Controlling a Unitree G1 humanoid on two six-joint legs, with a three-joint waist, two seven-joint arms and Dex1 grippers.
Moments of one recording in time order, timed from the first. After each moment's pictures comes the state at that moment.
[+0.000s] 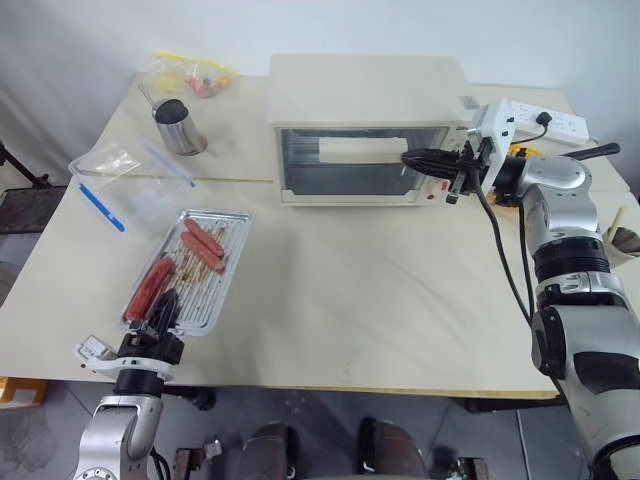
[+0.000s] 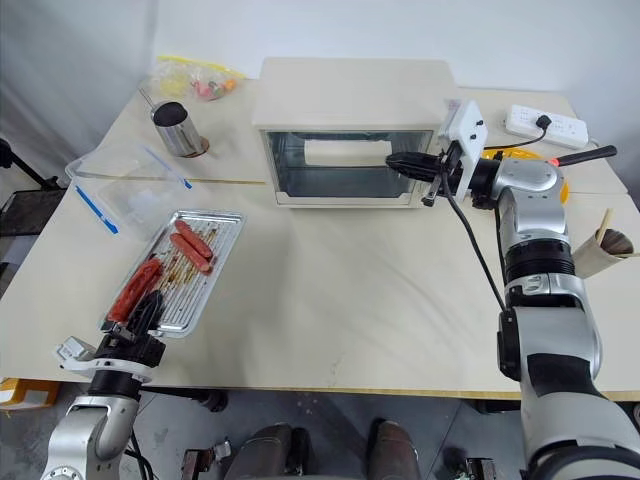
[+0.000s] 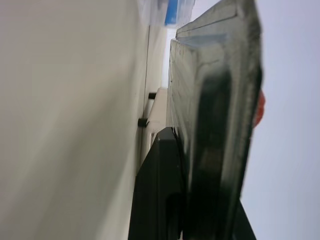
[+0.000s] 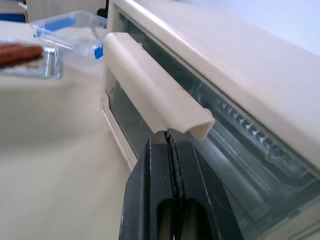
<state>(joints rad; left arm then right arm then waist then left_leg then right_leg) 0.31 0.07 0.47 -0.47 -1.96 0.49 0.28 -1.12 -0.56 -0.05 0.91 0.23 -0.11 1.24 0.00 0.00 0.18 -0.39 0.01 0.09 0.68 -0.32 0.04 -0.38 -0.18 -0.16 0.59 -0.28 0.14</state>
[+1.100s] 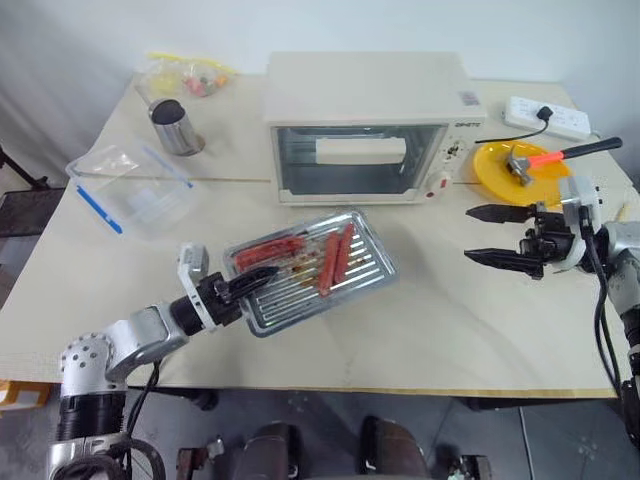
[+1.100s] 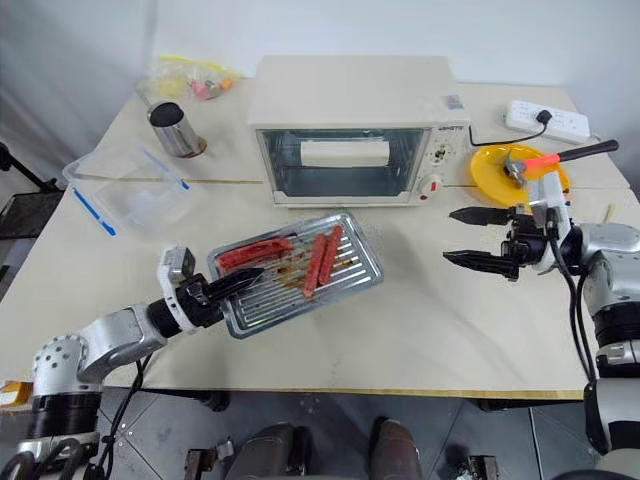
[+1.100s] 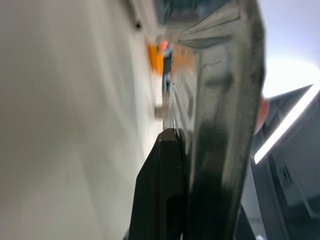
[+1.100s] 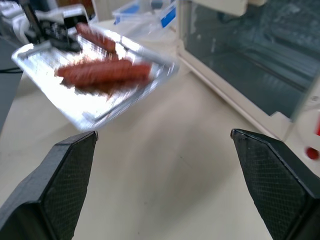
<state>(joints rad) -0.34 0.55 0.19 0.17 -1.96 1.24 0.11 -0.70 -0.97 0.12 0.71 0.77 -0.03 1.55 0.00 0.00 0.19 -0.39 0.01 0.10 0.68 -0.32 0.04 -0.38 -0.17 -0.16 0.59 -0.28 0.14</state>
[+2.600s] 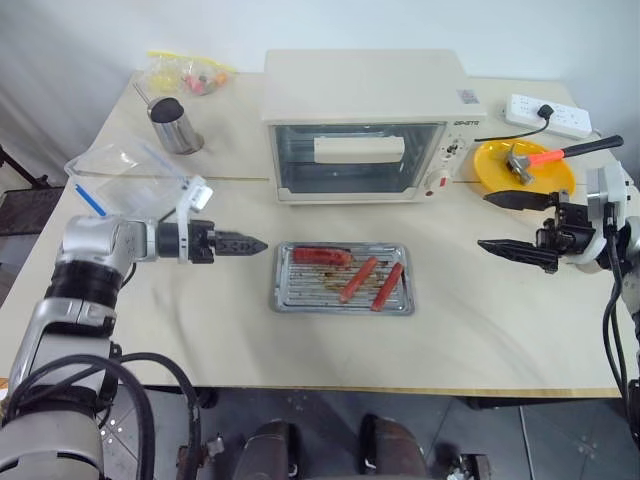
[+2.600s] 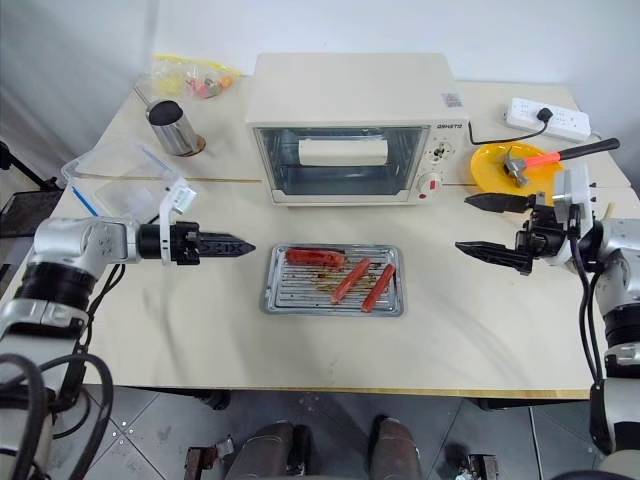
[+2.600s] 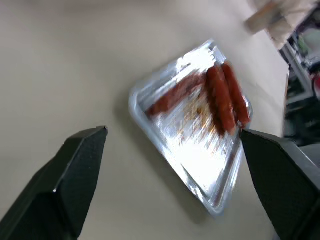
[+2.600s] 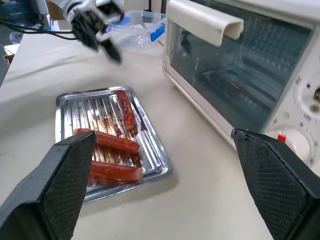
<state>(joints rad) -0.85 0.74 -0.08 0.59 -0.52 0.58 -1.18 -0.75 -0.95 0.07 0.73 0.72 -0.09 1.56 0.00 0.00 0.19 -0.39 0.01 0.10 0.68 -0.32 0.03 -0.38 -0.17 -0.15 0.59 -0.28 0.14</state>
